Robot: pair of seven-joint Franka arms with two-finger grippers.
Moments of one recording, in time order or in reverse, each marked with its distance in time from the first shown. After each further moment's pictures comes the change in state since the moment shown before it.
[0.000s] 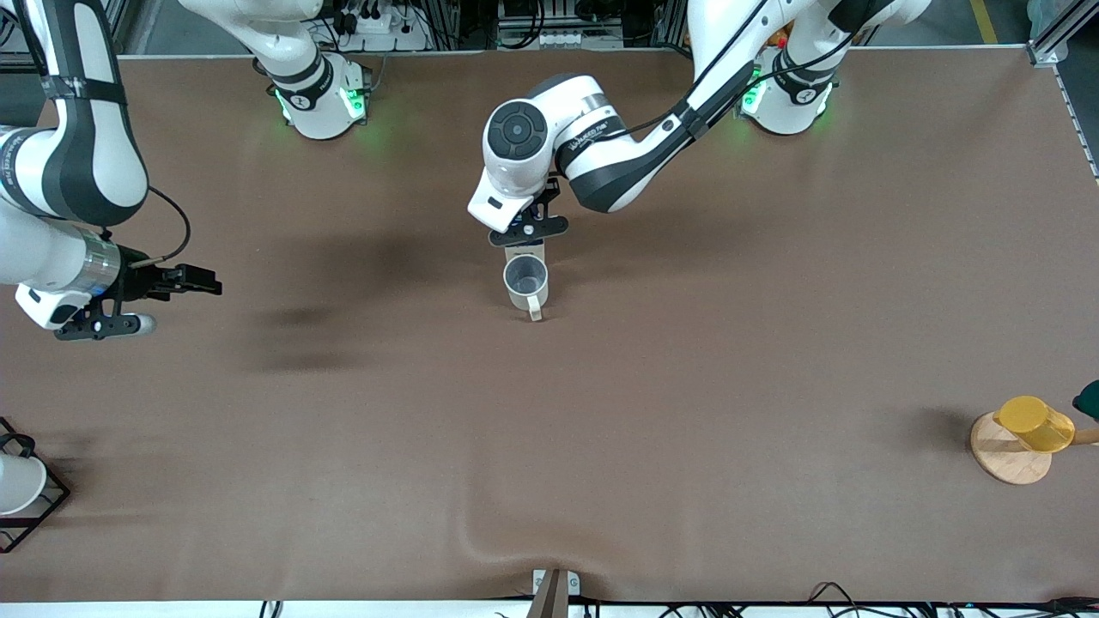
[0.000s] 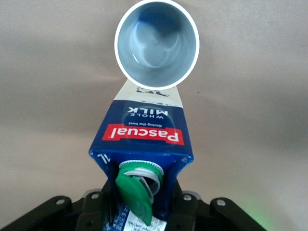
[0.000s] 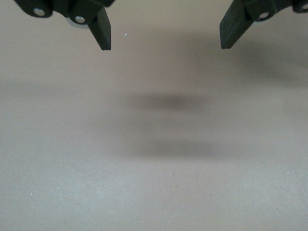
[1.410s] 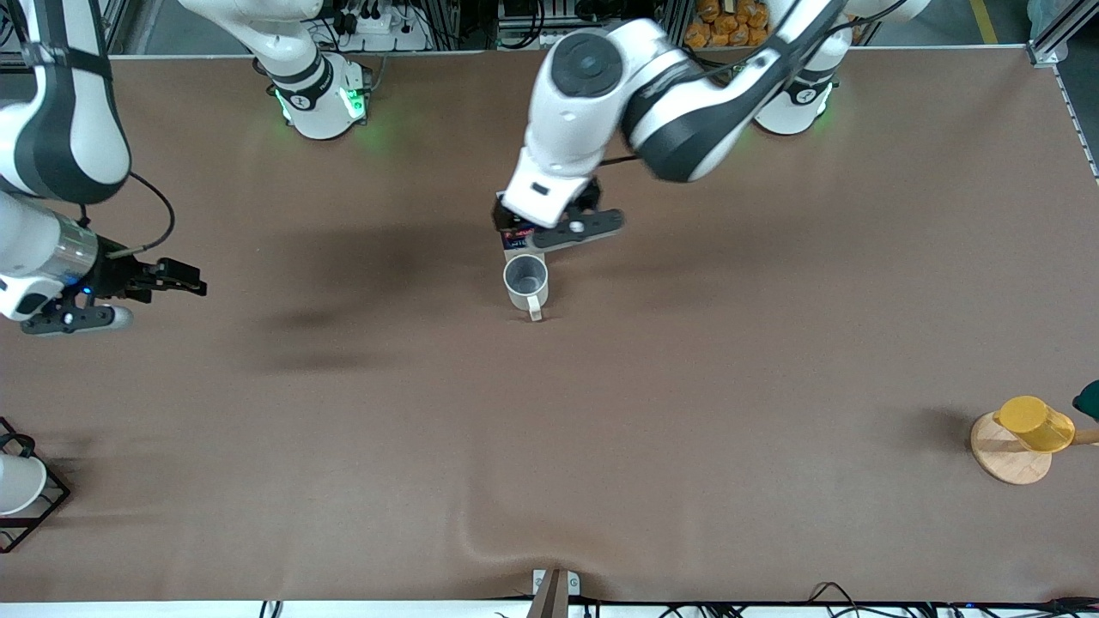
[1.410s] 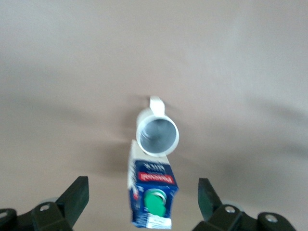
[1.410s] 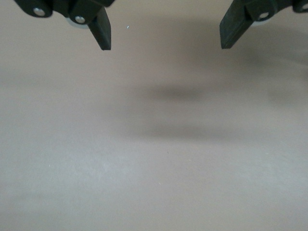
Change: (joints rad) left arm 0.175 -0.243 0.016 0.054 0.035 -0.088 0.000; right arm 0.004 -0.074 0.016 0.046 0.000 -0.017 0.003
